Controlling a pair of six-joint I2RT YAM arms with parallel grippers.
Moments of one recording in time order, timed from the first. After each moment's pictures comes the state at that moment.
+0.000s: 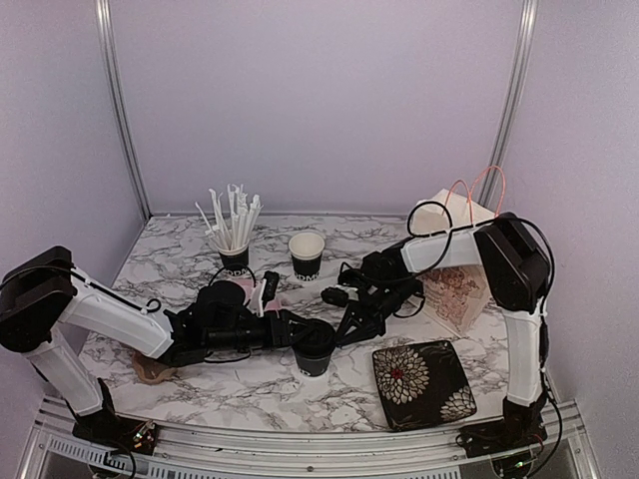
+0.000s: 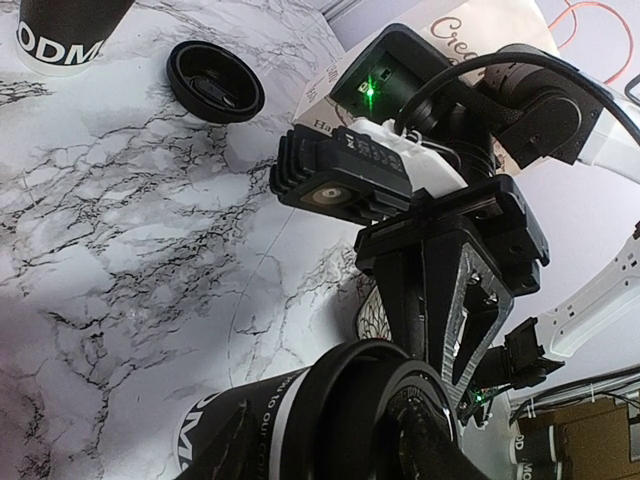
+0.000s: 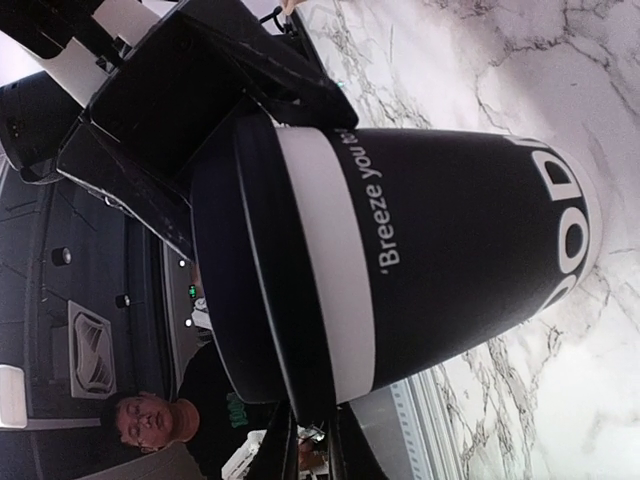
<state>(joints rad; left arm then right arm) -1.01 1.63 0.61 0.61 0.13 -0.90 0.63 2.15 1.41 -1.05 -1.36 -0.14</state>
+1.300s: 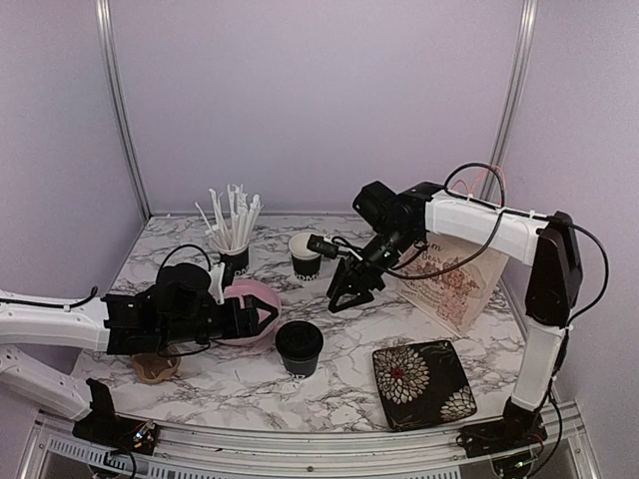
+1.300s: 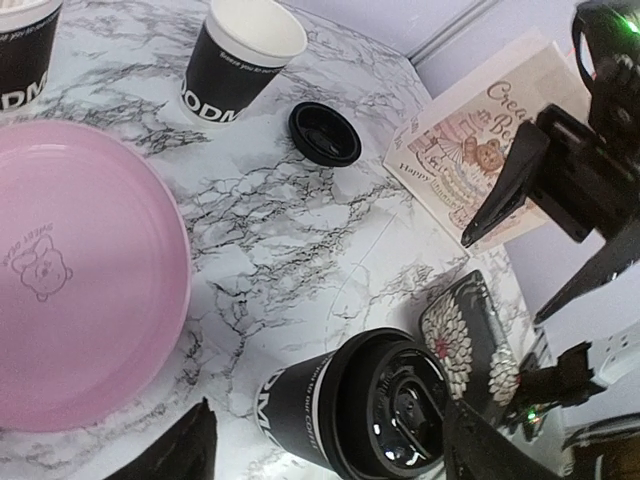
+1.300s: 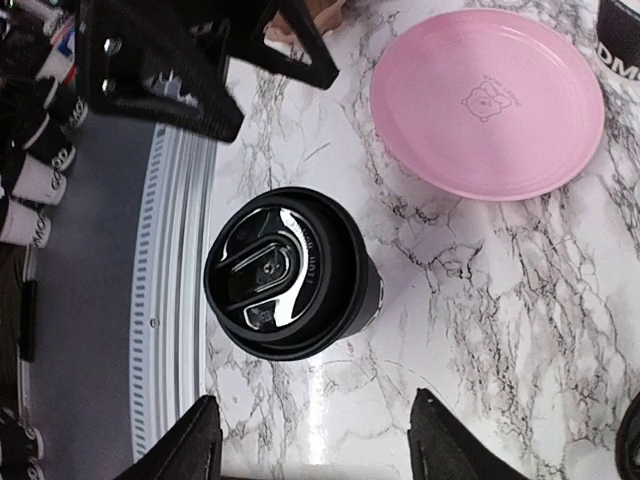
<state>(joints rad) -1.02 1.20 0.64 0.04 -0.12 -0.84 0.70 1.91 1.67 -1.05 -0.83 -0.56</state>
